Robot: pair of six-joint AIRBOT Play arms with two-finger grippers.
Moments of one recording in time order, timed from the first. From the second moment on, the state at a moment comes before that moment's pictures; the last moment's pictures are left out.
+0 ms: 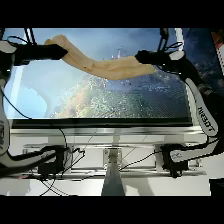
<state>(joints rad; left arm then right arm) 0.10 -1.33 1.33 0.75 -1.05 -0.91 0.19 -1.60 1.28 -0.58 0.61 1.00</state>
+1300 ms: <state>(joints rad) -0.30 -1.56 1.33 0.54 -0.89 -0.97 0.12 -1.72 1.51 -0.70 0.94 1.33</state>
